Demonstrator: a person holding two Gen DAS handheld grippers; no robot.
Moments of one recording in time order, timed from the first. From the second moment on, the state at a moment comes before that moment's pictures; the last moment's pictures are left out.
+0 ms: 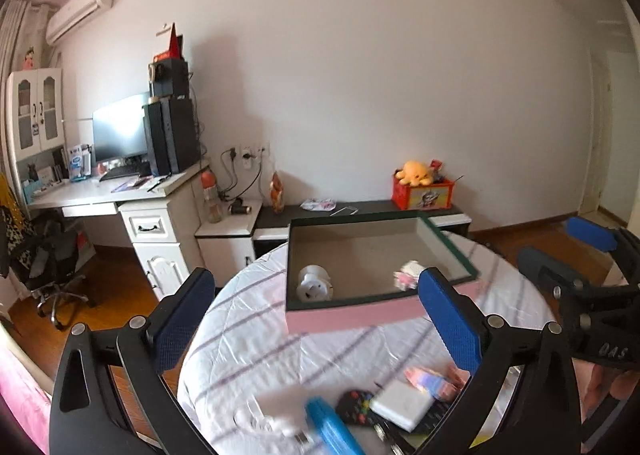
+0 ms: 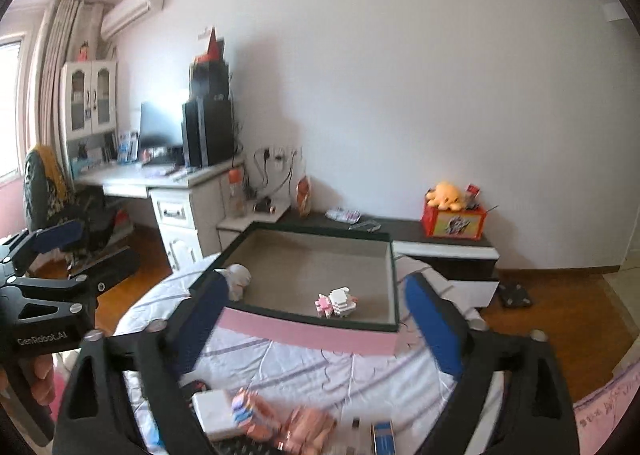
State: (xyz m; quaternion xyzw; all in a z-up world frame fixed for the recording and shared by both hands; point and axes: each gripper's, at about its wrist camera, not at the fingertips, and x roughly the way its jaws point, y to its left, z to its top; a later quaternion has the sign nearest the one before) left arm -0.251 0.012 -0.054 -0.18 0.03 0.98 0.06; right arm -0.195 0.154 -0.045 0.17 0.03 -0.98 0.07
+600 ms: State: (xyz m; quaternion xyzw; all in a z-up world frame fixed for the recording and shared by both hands) left arm -0.172 0.004 -0.056 -0.17 0.04 0.98 0.05; right arm -0.119 0.162 -0.043 0.14 0.01 -0.99 0.06
